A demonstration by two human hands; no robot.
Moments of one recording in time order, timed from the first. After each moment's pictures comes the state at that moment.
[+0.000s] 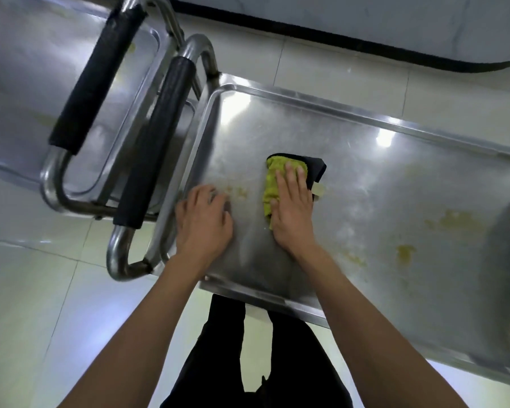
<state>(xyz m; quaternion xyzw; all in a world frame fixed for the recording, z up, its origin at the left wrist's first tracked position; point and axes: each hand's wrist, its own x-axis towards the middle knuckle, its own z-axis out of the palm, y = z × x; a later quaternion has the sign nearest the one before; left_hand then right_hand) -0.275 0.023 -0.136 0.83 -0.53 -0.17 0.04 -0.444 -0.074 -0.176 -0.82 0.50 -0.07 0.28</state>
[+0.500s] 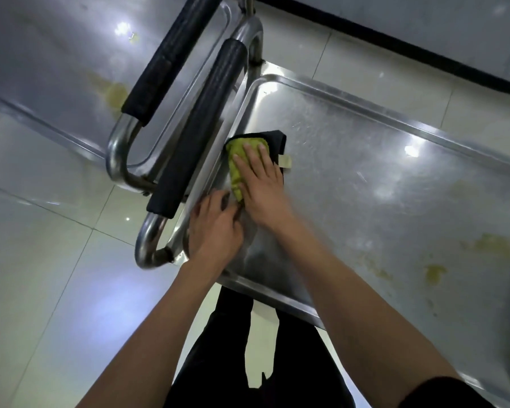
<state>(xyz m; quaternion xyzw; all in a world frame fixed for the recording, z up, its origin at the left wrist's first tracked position) -0.226 0.084 -0.145 0.86 -0.45 -0.21 0.03 -0.297 -0.047 -0.176 -0.90 0.33 -0.01 0.28</state>
